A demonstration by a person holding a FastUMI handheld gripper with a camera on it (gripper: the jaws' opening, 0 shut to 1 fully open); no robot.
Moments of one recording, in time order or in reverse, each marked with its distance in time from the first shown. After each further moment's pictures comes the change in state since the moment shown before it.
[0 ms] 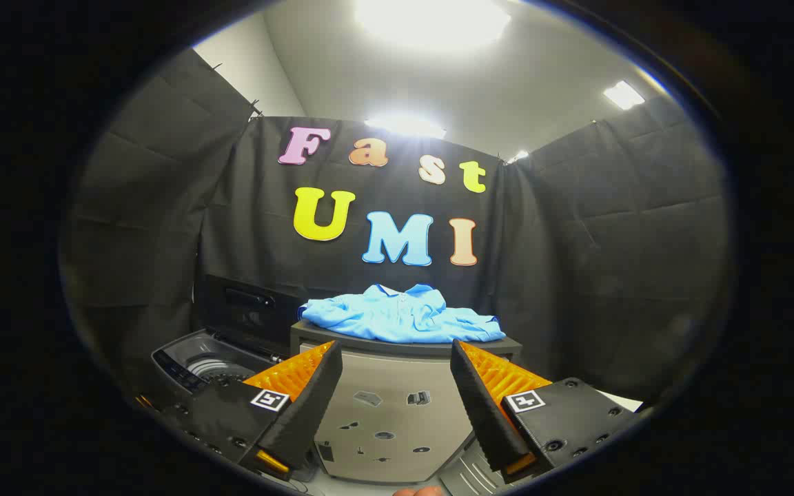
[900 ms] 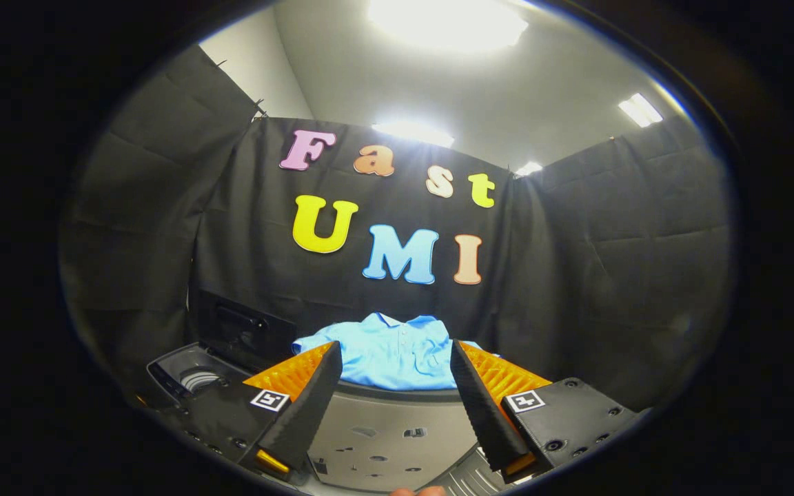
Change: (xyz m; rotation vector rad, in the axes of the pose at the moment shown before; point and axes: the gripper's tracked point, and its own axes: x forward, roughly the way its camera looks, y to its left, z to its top) arm 0.056 0.009 0.084 -0.062 -0.041 0.019
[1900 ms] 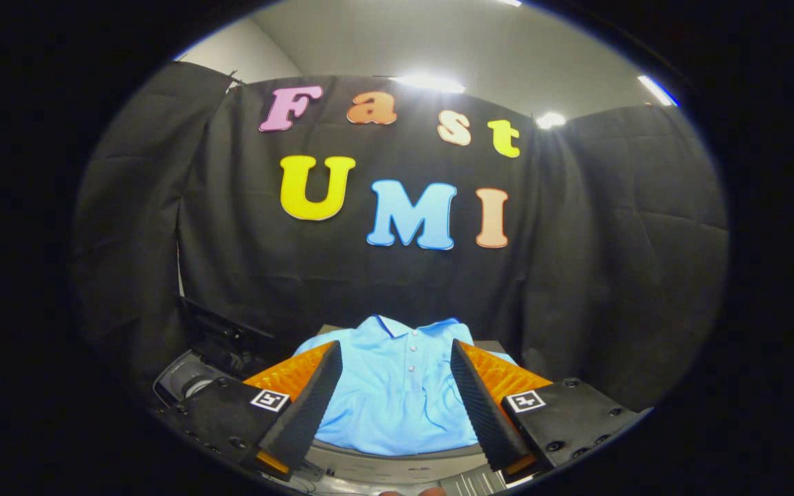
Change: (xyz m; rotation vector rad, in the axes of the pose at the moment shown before) arm 0.176 -0.015 -0.012 0.046 0.323 0.064
